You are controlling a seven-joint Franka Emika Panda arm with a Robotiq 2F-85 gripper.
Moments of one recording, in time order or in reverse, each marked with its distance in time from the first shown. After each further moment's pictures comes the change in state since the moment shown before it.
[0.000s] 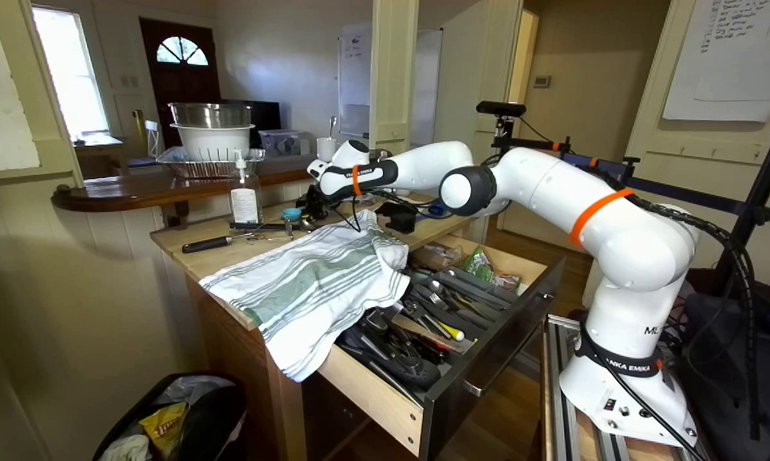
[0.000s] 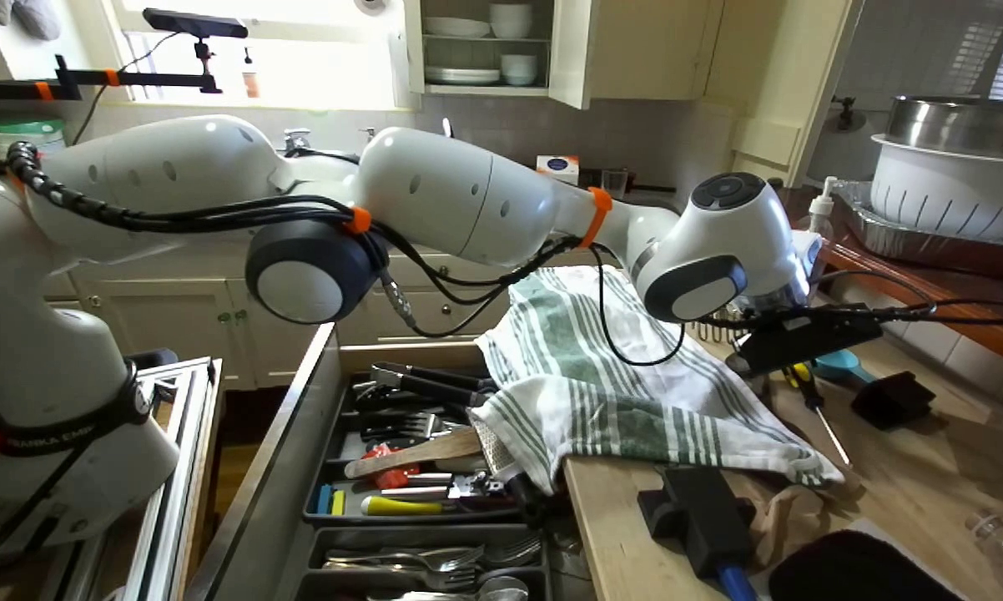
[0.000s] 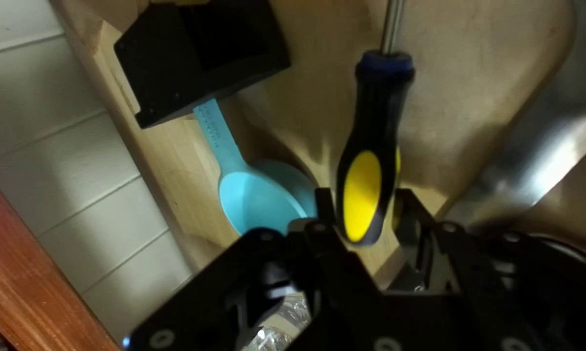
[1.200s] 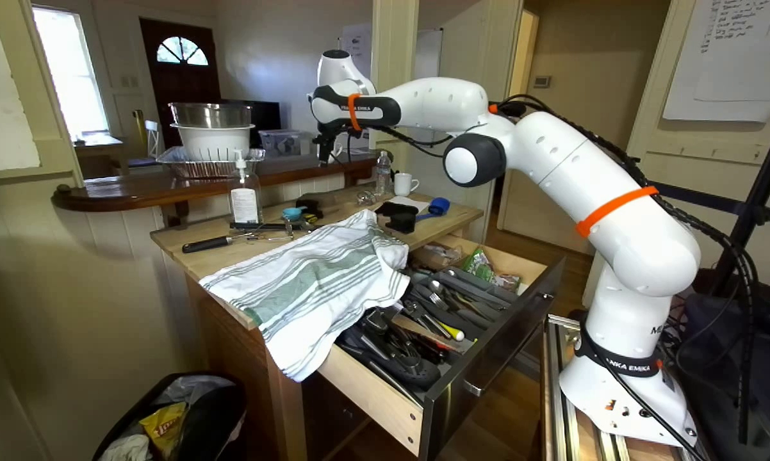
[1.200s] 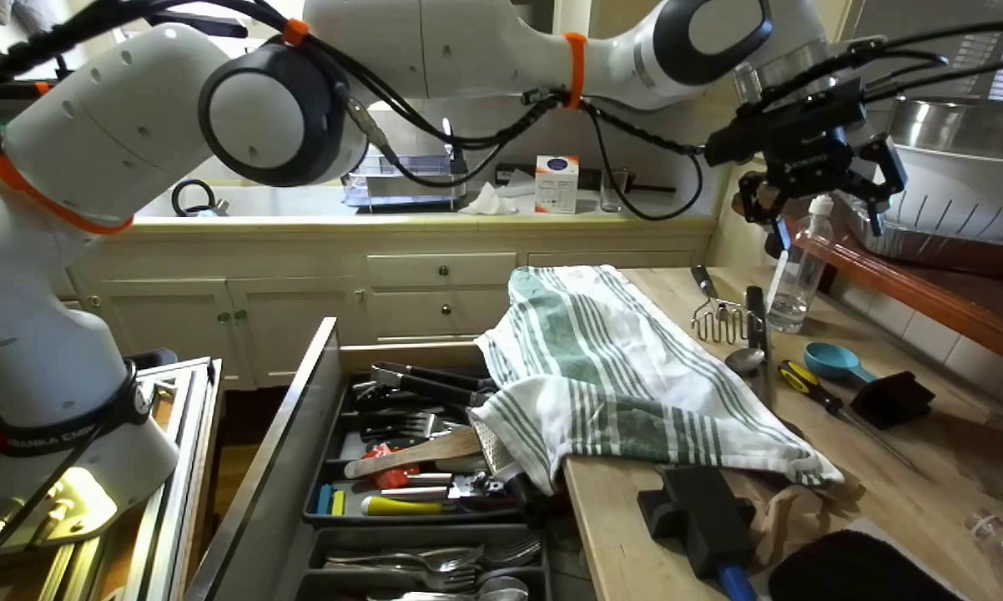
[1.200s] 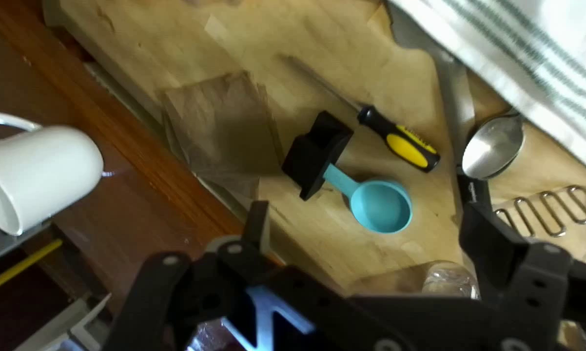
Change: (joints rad) arm 0.203 -0.311 -0.441 0.075 -0.040 -0.600 0.791
